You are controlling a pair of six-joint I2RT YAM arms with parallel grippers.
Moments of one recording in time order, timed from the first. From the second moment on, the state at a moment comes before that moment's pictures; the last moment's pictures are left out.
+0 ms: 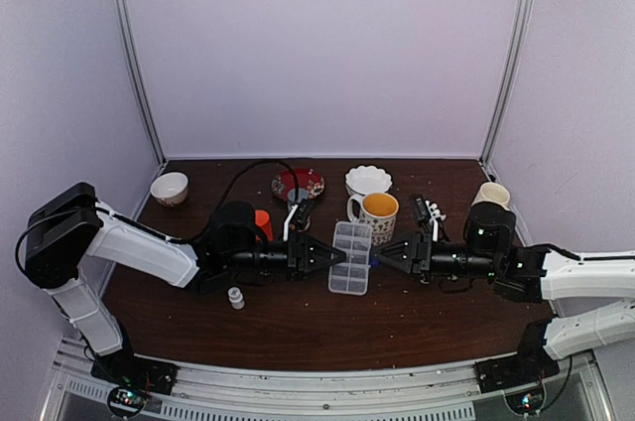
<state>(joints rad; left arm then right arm) -0.97 1.68 0.73 0.85 0.55 -1.12 0.89 1.03 0.48 0.35 -0.36 1.02</state>
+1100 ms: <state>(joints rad) -0.97 1.68 0.71 0.85 0.55 -1.13 0.89 1.06 0.49 0.29 -0.36 1.00</state>
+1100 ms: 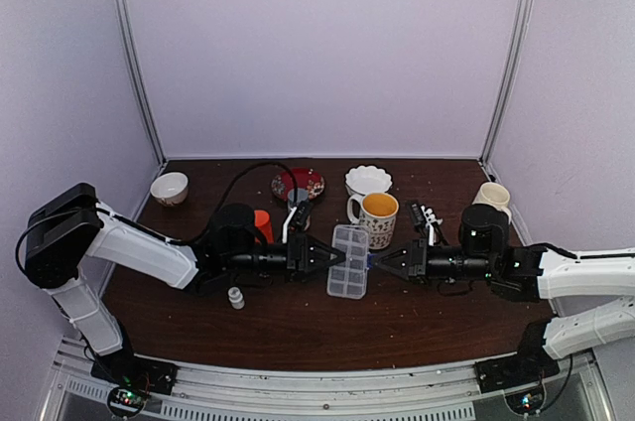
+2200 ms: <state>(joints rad) -1.09 1.64 1.00 0.08 0.31 -0.72 0.89 1.29 0.58 0.13 -0.27 1.03</state>
